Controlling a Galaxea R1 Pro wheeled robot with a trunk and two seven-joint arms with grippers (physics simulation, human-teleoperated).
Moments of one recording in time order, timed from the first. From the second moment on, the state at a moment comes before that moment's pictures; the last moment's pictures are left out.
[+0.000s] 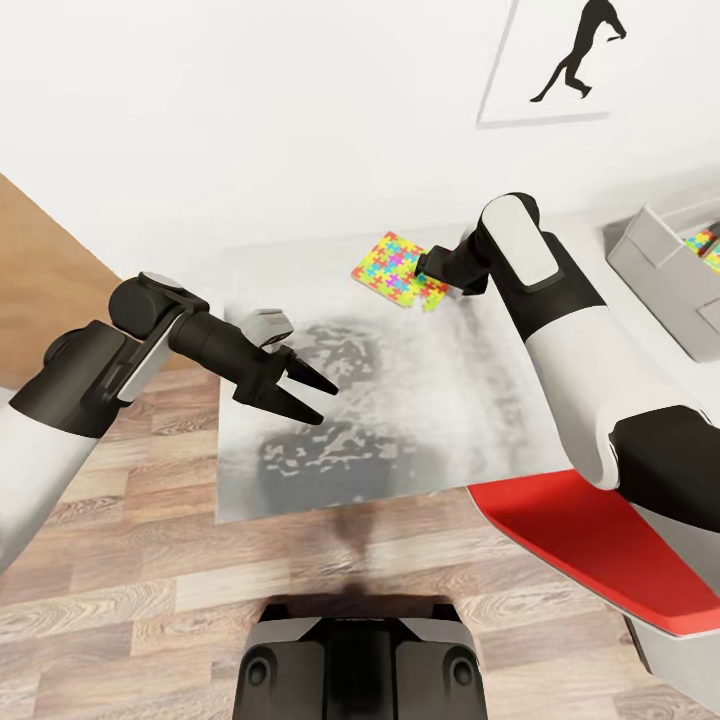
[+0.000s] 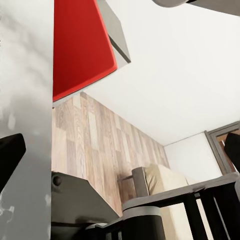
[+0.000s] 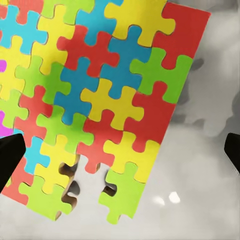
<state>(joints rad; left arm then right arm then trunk) -1.32 0.35 -0.61 -1.34 0.35 1.03 -1.57 -1.61 0.03 0.30 -0.76 -1.18 0.88 -0.86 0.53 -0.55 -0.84</state>
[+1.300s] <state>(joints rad) -1.32 0.36 -0.60 -1.34 0.36 1.03 -1.57 -1.61 0.04 0.29 -0.77 -1.06 0.88 -0.86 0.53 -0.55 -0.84</state>
